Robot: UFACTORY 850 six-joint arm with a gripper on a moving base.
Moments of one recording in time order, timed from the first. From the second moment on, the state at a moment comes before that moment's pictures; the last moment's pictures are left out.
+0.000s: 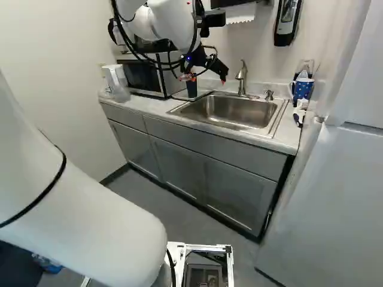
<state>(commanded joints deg) -15.7 10.2 -60.3 -7.2 -22.2 12.0</state>
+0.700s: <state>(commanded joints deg) -15.7 10.2 -60.3 -7.2 -22.2 12.0</state>
